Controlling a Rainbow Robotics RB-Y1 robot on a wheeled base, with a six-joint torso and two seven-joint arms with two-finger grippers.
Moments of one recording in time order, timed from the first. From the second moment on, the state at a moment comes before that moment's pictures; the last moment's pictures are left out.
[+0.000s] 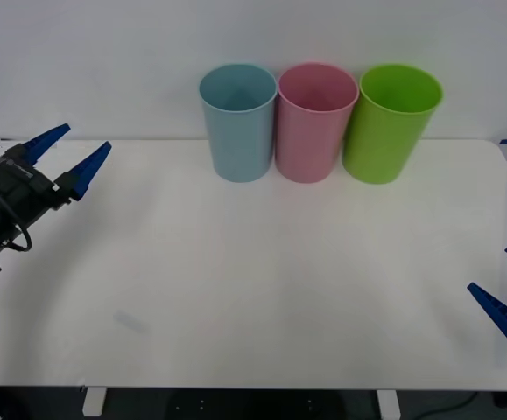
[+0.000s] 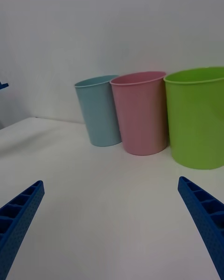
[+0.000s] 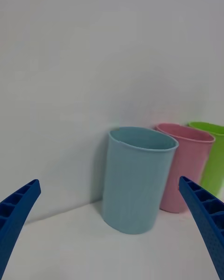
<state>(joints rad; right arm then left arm) 0.35 -0.40 -0.52 -1.66 0.96 -1.22 0.00 -0.23 0.46 0.35 -1.31 -1.02 -0.94 0.01</state>
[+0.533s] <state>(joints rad) 0.35 -0.40 -0.52 -1.66 0.96 -1.22 0.00 -0.08 0.53 0.50 -1.32 -1.02 -1.15 -0.04</state>
